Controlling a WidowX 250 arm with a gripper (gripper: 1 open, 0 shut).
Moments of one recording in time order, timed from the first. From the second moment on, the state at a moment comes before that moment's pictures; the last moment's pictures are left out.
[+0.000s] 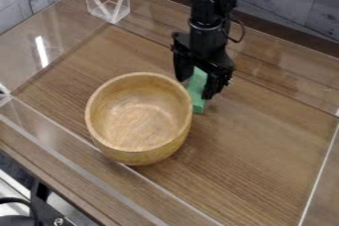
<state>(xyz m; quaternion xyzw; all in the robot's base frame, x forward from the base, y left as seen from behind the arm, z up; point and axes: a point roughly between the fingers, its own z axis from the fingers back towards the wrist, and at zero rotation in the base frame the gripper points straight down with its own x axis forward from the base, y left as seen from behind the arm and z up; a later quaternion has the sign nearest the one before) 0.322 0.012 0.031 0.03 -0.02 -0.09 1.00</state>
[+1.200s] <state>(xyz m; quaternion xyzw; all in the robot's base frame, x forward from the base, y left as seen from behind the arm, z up) 0.329 0.022 0.021 0.02 -0.03 -0.06 1.00</state>
